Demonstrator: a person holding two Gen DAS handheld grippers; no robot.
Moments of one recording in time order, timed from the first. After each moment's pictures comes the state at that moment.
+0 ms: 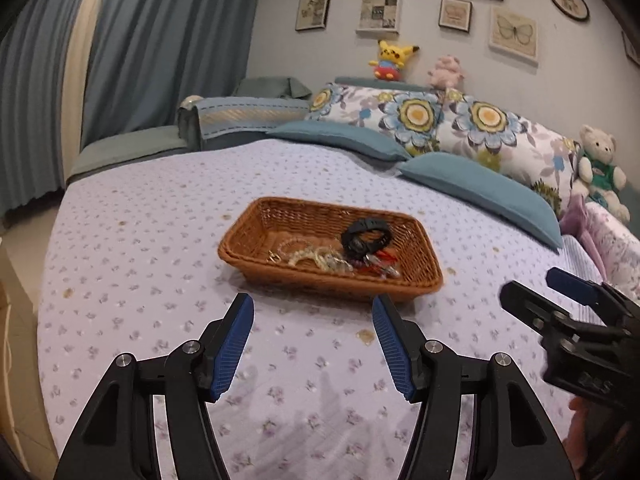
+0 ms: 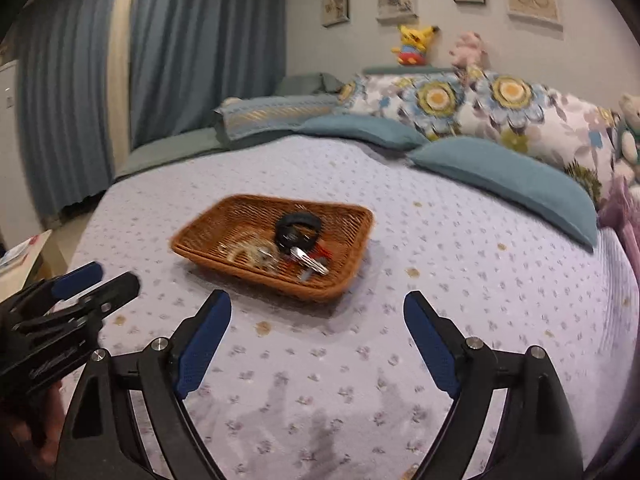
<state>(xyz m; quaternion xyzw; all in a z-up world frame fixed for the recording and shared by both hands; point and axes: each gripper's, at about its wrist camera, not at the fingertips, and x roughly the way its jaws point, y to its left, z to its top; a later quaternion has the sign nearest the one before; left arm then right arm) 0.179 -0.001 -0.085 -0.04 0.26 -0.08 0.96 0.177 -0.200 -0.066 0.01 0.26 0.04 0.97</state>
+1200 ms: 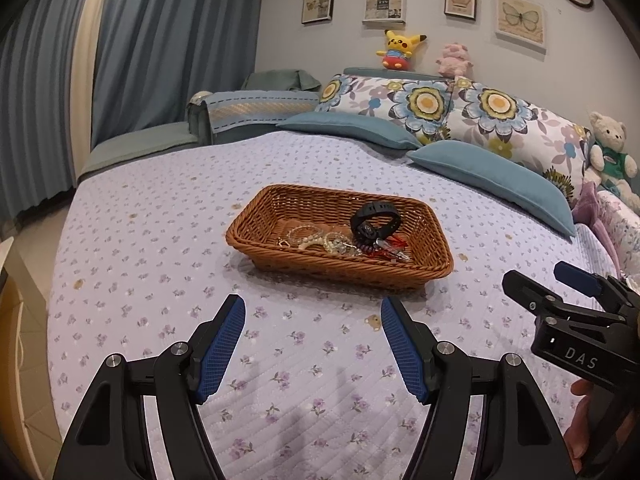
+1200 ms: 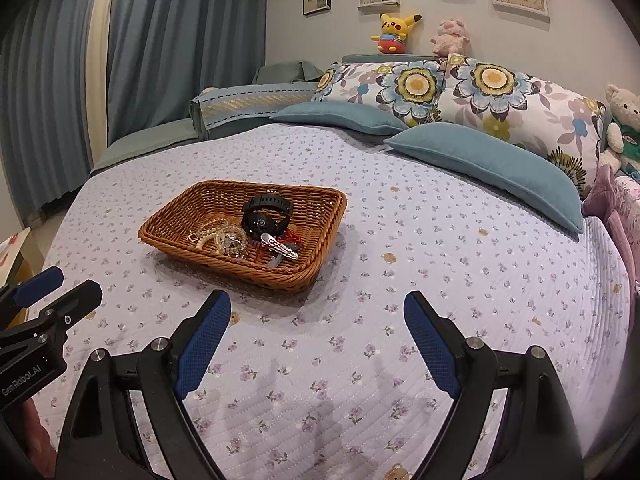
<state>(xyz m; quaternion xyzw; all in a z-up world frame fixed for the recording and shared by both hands) 0.175 -0.004 -0.094 -0.03 0.27 -0.06 0.96 0.184 -0.210 -0.080 0.00 0.27 0.00 0.96</state>
